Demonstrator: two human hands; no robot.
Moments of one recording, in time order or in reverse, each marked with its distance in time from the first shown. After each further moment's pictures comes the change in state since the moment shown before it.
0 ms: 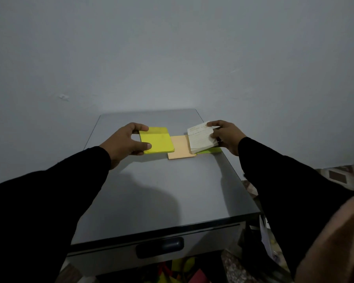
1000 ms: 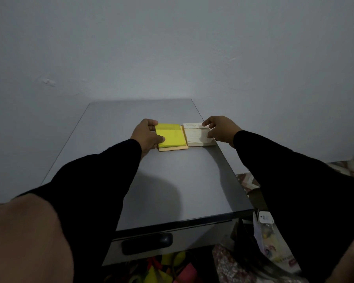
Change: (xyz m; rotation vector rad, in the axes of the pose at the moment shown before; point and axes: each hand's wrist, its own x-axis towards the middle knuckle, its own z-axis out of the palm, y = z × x) left_hand 0.056 -0.032 0.070 -0.154 0.116 -0.112; right_hand 0.009 0.006 -0.006 -0.741 -0.008 -0.168
